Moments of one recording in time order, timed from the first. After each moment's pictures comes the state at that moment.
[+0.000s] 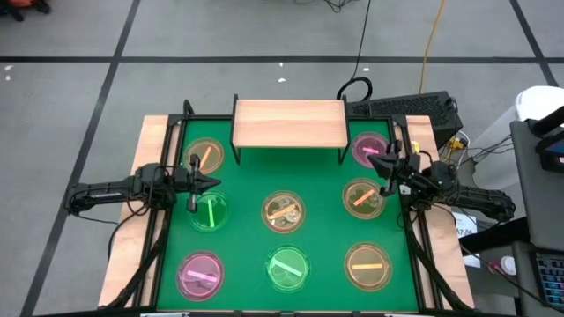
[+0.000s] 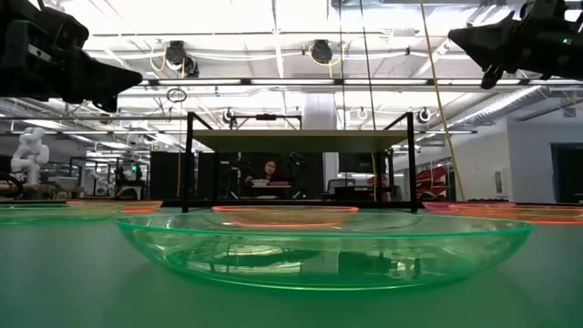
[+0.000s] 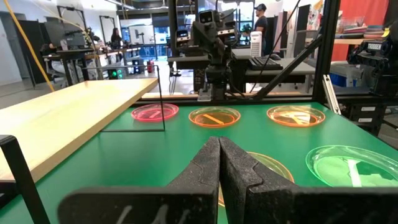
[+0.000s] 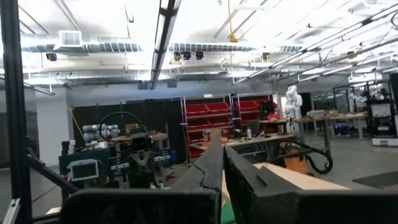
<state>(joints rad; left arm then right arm) 0.11 0.01 0.01 0.03 0.10 0.06 -0.19 0.00 0.01 0.39 0.10 0.07</state>
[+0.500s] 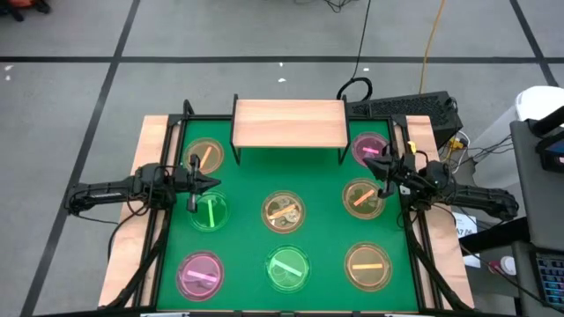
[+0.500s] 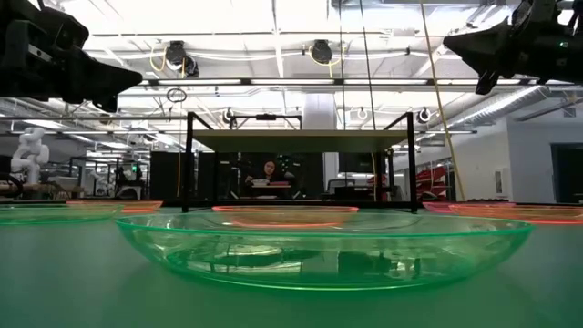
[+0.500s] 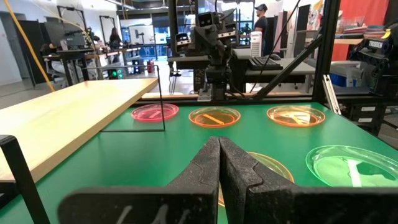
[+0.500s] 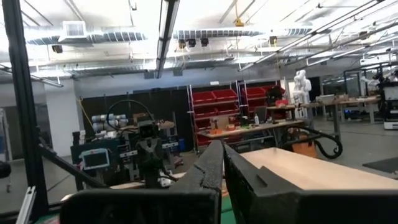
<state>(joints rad) 0.11 0.01 0.01 0.03 0.10 0.06 -0.19 0.07 0.02 0.40 0.08 0.11</state>
